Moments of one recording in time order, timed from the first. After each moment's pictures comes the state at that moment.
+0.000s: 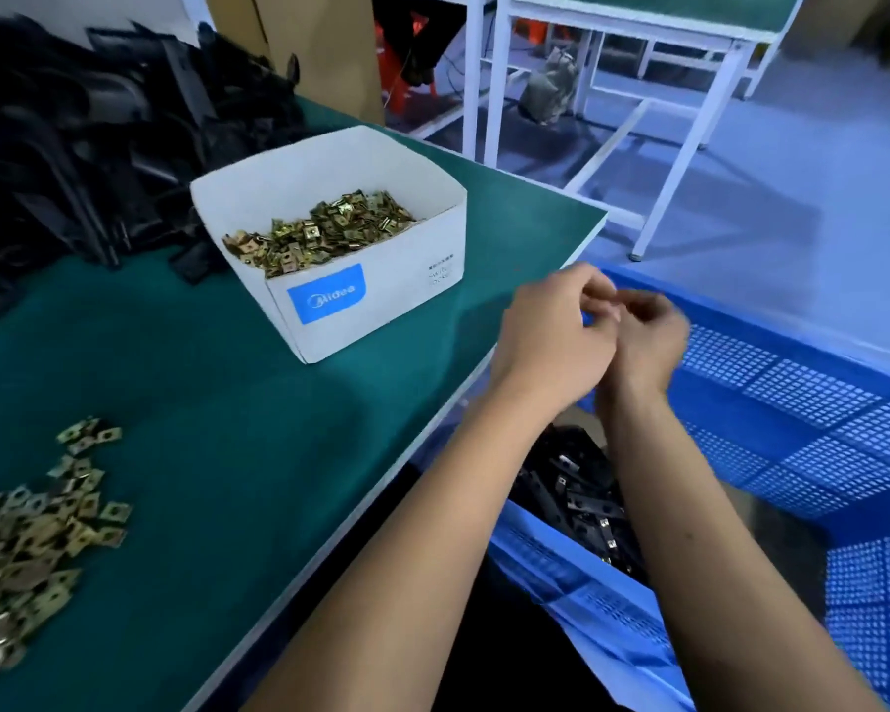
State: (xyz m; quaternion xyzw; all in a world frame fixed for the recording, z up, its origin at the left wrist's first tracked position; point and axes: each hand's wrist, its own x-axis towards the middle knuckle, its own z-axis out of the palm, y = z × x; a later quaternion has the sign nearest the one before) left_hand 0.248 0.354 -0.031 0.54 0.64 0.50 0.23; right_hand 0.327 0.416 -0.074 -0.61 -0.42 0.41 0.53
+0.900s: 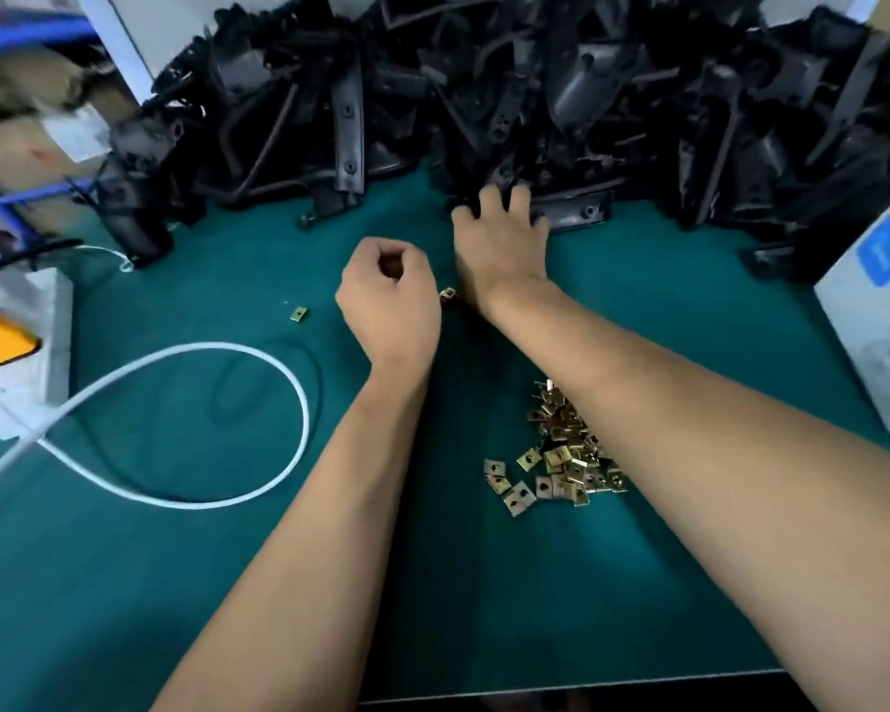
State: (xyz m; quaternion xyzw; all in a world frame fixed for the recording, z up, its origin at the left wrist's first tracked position) left_hand -0.090 -0.009 -0.040 -0.07 0.76 0.61 -0.22; right_hand -0.125 0.096 -0.025 -0.08 -0.99 0.03 0.06
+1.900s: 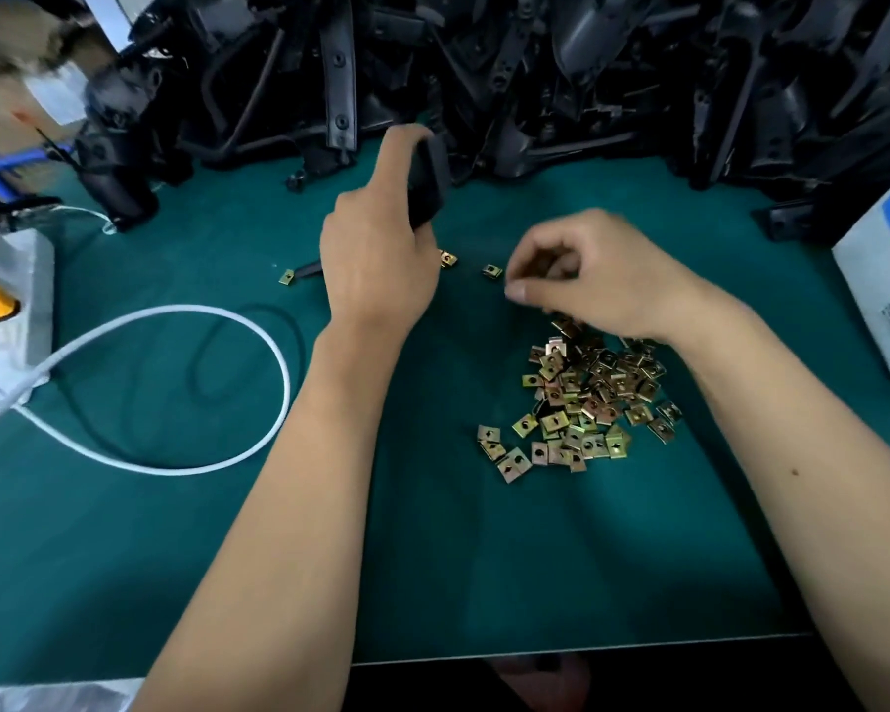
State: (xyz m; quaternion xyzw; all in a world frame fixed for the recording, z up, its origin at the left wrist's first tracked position) left_hand -0.084 -0.029 -0.021 0.14 0.91 0.32 -0.22; right_hand -0.031 0.174 -0.021 0.08 -0.92 0.39 0.00
